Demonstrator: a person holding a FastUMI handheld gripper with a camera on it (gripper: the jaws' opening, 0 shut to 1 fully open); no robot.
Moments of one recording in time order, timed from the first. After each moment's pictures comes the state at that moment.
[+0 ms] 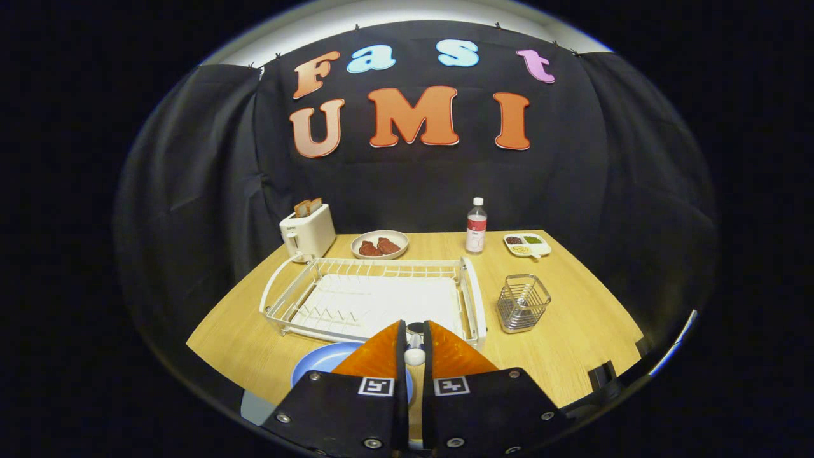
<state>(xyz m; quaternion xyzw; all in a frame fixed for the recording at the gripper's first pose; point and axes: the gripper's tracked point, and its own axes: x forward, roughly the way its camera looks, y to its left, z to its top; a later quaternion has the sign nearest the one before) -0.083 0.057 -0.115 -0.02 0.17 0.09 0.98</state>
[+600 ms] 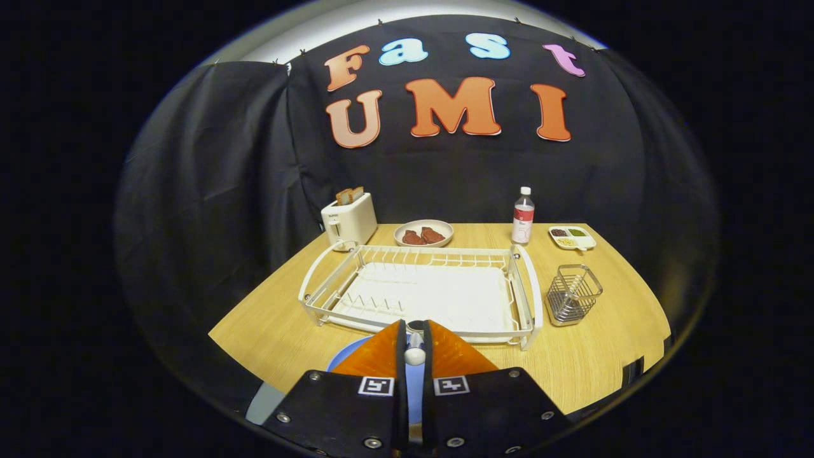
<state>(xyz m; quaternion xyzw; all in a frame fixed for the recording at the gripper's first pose) -0.094 0.112 -0.130 -0.02 0.17 0.18 0.97</state>
